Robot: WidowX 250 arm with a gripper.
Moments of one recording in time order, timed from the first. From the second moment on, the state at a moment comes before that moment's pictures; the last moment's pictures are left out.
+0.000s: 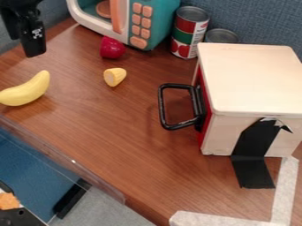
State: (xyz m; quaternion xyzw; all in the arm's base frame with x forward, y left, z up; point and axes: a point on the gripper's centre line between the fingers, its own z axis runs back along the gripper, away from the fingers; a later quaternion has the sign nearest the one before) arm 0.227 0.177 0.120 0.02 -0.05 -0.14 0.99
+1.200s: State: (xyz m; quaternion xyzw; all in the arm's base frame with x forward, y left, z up) arm 0.235 0.072 0.093 -0.10 -0.09 0.13 0.98
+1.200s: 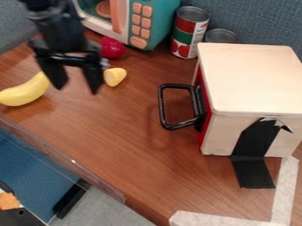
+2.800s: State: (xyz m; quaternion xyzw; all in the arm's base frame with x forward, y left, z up) arm 0.312 0.012 0.049 -0.11 -0.12 0.35 0.92
